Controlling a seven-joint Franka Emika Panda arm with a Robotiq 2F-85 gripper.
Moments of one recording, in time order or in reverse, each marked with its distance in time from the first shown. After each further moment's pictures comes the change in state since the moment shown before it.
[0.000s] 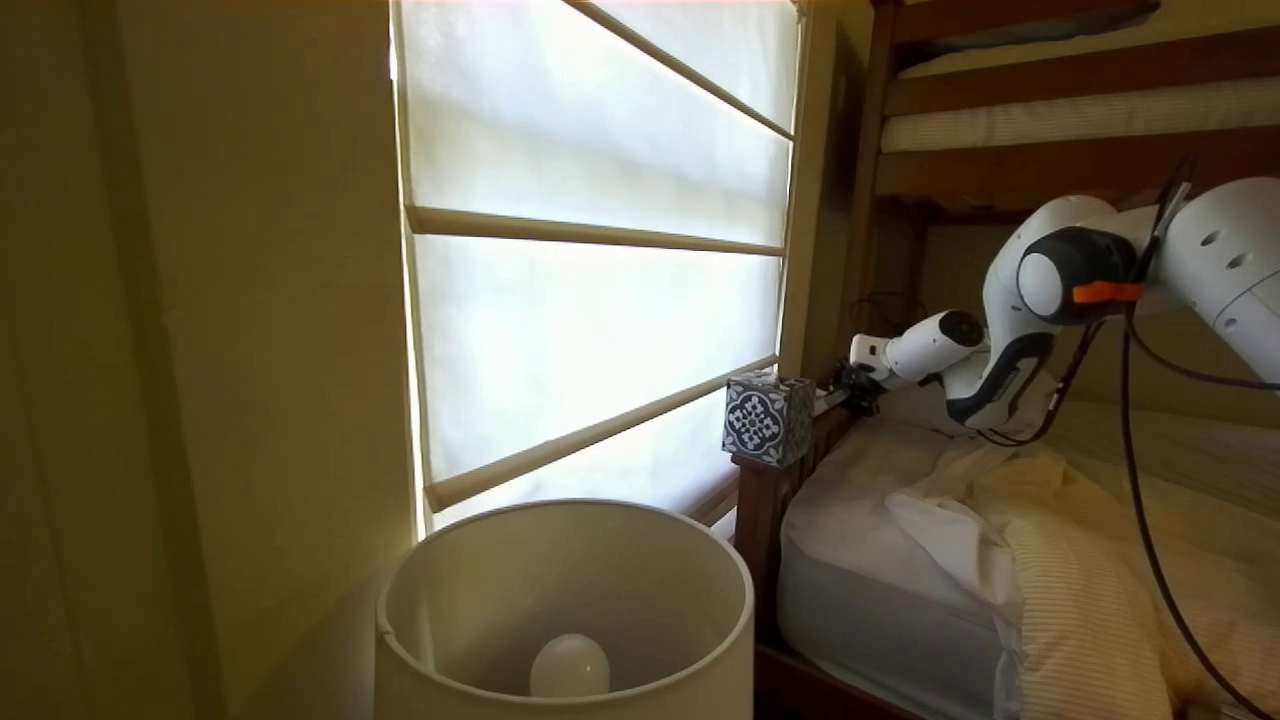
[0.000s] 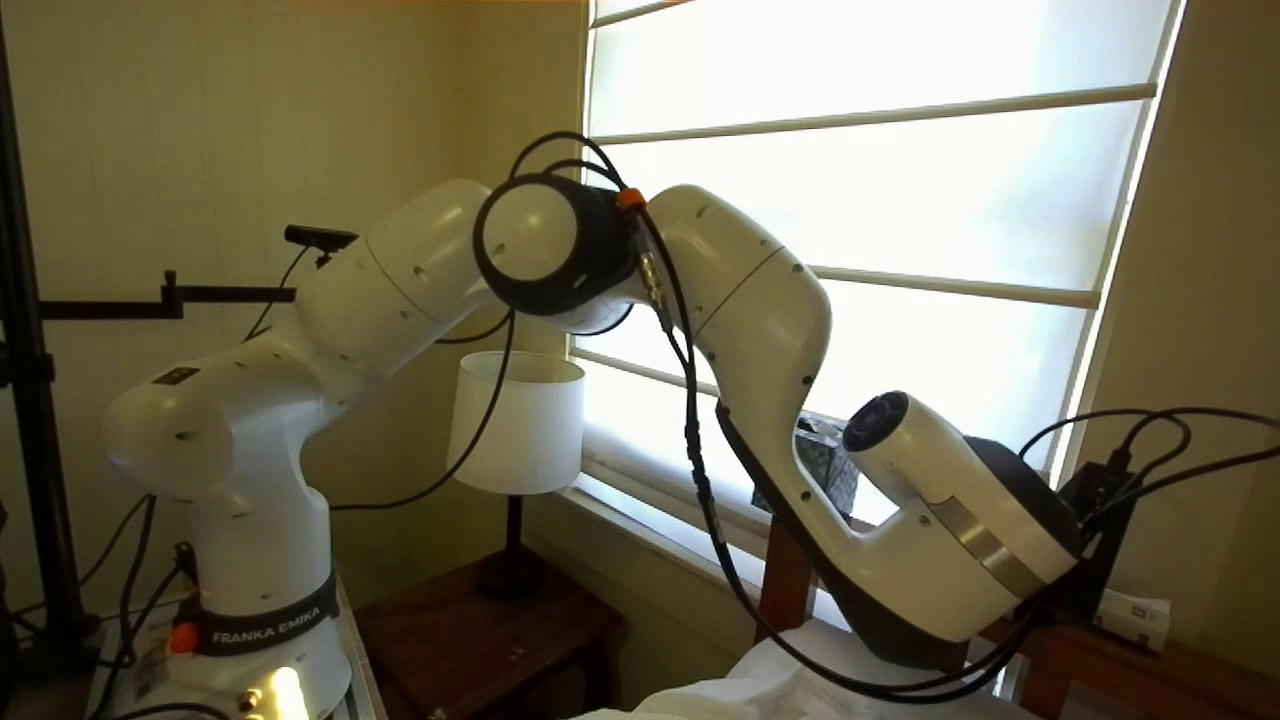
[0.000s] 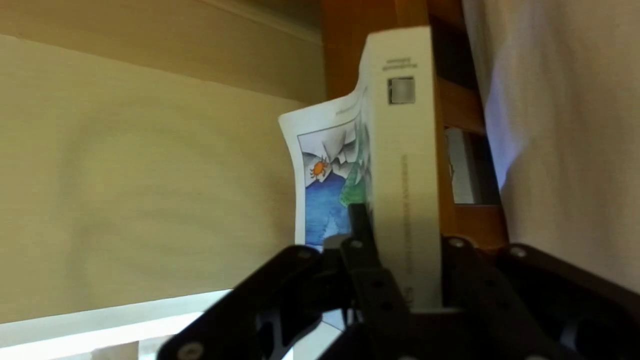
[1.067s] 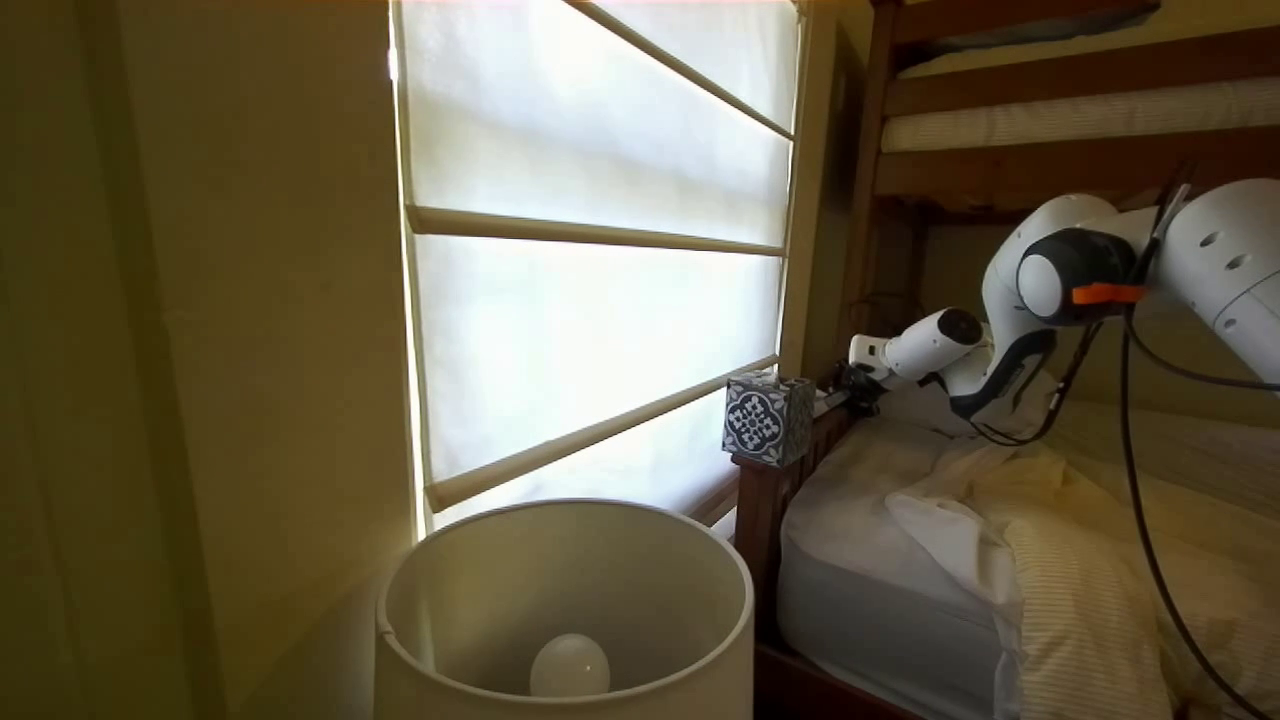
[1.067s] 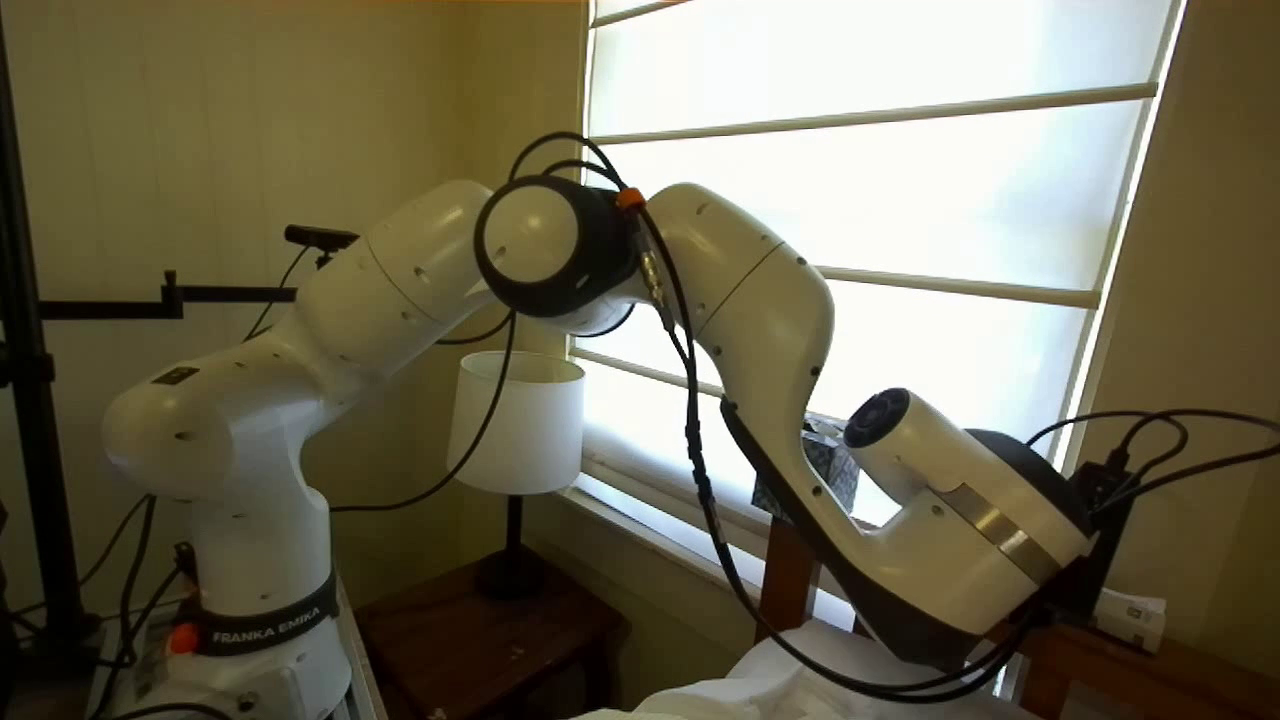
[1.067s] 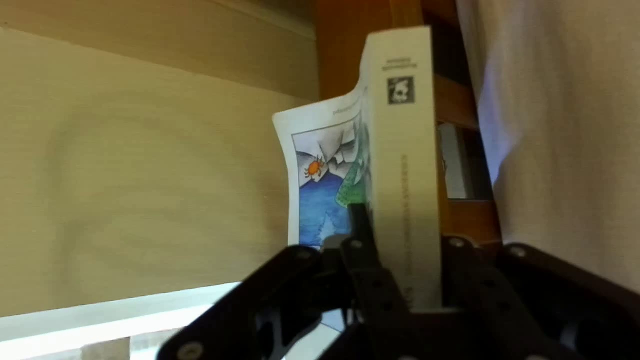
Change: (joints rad) arm -0.001 0.005 0.000 0.034 -0.102 -0.006 0.097
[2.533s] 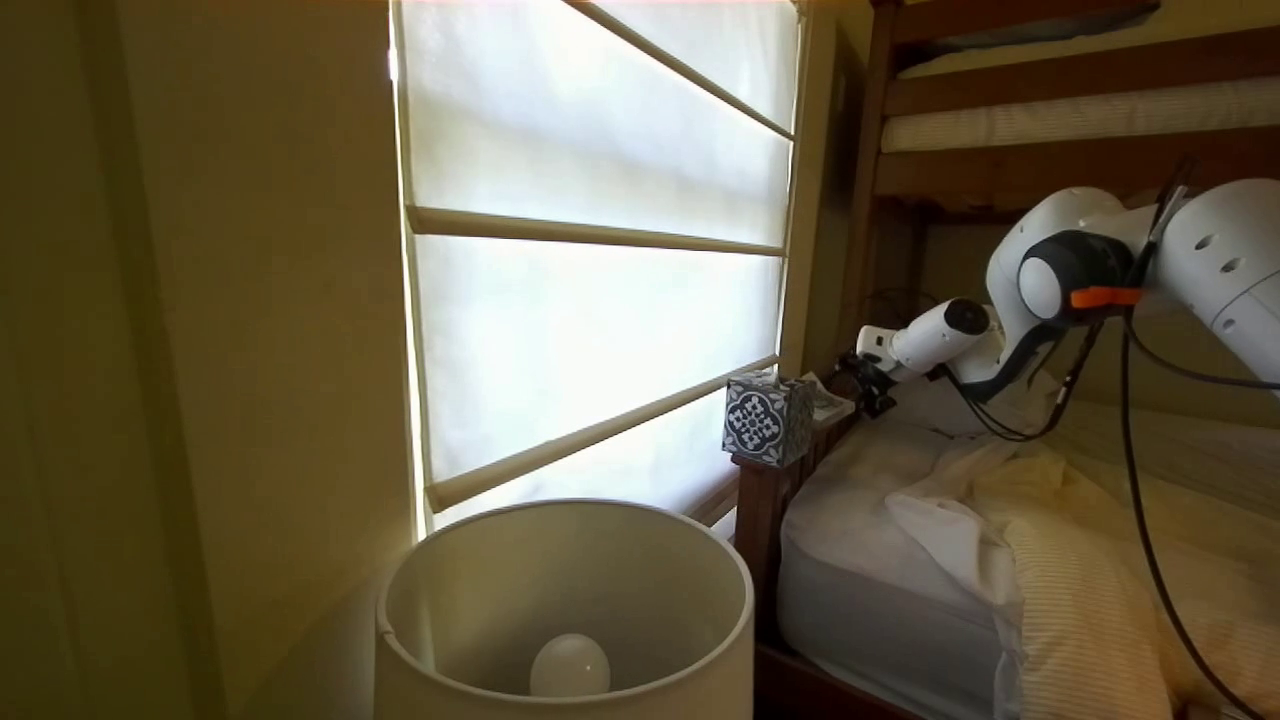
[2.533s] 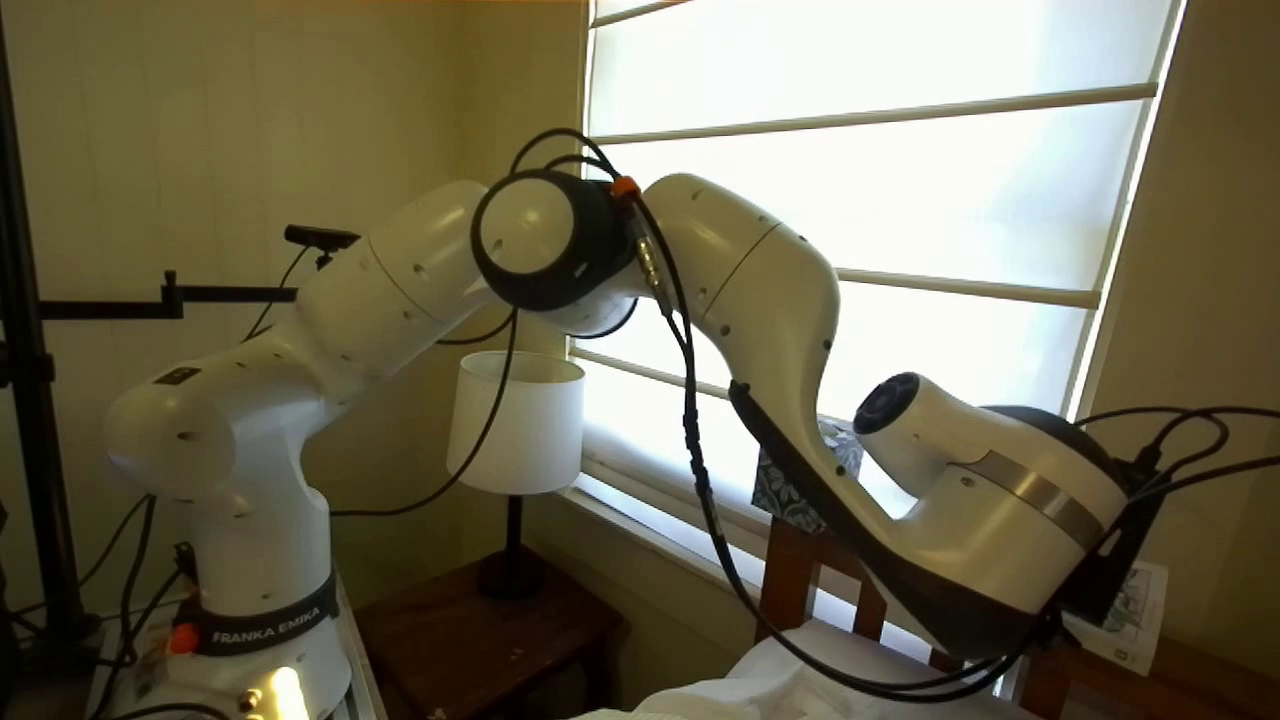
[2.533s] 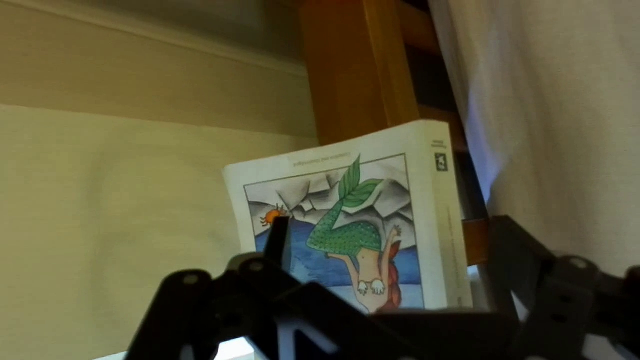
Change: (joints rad) arm 0.013 -0.002 -0.061 0.062 -0.131 0.005 0.240
